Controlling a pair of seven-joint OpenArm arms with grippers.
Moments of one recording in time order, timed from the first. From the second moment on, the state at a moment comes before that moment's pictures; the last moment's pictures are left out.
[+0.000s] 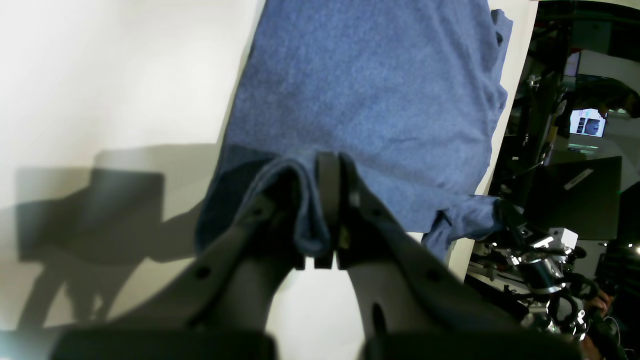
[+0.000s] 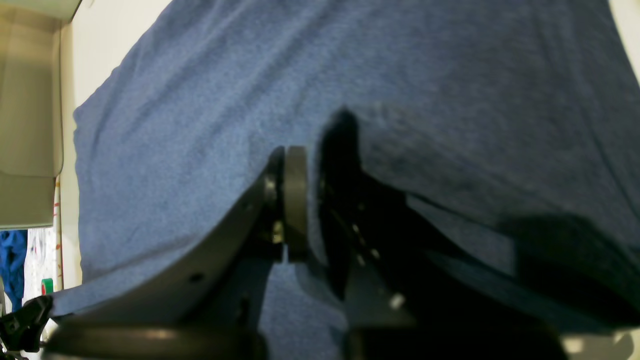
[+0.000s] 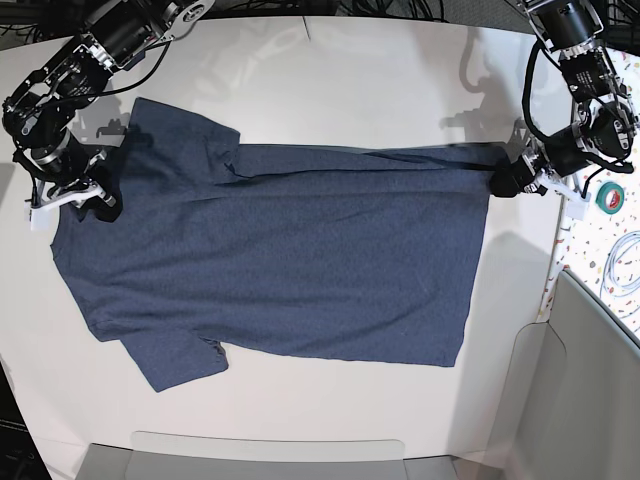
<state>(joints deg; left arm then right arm) 3.1 -20.4 -33.3 80.4 -69.1 -9.2 78.9 7.9 -0.2 52.3 96.6 40.1 24.9 -78.3</state>
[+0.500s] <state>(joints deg) 3.1 -20.6 -30.9 80.4 -69.1 -9.1 78.9 7.8 0.0 52.2 89.9 37.8 24.9 -78.1</state>
